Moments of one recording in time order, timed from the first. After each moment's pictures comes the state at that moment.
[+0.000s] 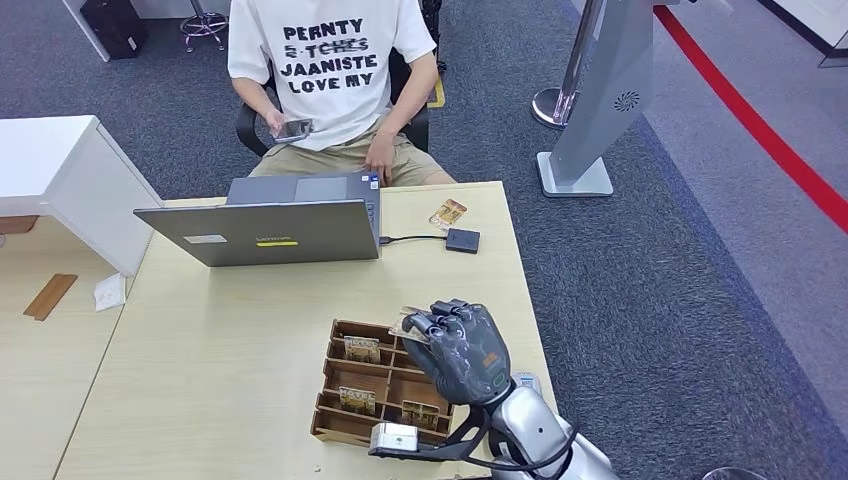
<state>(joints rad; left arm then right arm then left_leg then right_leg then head) -0.13 -0.01 -1.35 -0.15 1.41 0.13 0.35 -0.20 -0.07 0.79 -1.54 1.17 -0.49 -0.02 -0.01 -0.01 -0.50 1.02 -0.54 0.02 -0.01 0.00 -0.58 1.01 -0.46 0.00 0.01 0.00</state>
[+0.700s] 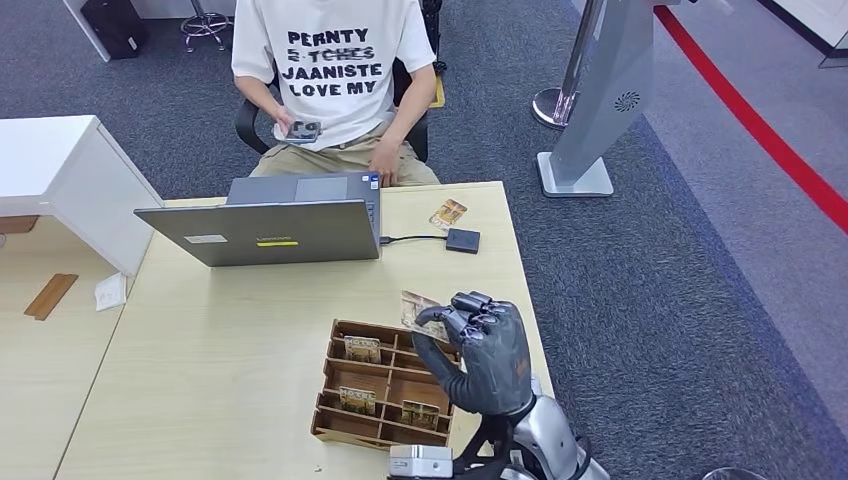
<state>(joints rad) -0.13 -0.02 -1.39 -0.15 1.43 0.14 0.35 -0.13 -0.03 0.74 -1.71 0.96 -0.63 -0.18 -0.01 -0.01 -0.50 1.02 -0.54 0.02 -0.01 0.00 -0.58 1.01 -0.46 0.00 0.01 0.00</state>
